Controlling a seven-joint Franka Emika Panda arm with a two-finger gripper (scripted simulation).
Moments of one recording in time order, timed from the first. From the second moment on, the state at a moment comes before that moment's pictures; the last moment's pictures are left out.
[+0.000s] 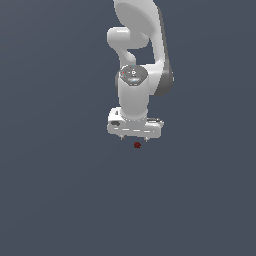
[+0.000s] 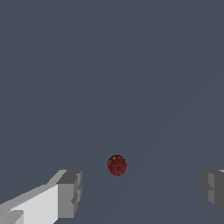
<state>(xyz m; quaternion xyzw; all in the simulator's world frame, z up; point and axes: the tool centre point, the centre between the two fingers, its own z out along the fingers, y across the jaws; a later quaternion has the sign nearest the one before) -0.002 0.025 0.154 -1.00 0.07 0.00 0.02</state>
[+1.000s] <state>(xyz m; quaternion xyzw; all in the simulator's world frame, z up) -0.028 0.042 0.101 -0.95 0.30 0.01 0.01</state>
